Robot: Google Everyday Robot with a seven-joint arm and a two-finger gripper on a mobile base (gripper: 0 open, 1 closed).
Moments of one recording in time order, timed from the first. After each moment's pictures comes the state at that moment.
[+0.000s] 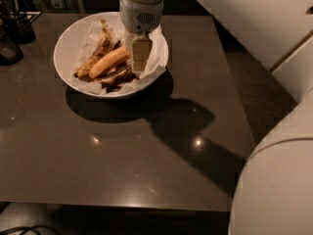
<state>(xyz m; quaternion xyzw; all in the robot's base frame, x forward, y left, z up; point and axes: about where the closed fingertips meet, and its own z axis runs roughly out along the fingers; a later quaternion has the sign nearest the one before) 0.598 0.040 0.943 -0.79 0.60 -0.01 0.12</state>
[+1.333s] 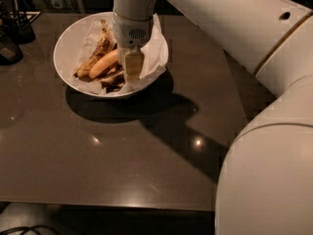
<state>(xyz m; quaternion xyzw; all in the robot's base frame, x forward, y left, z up) 0.593 0.059 0.905 -0.80 0.59 0.03 0.10</state>
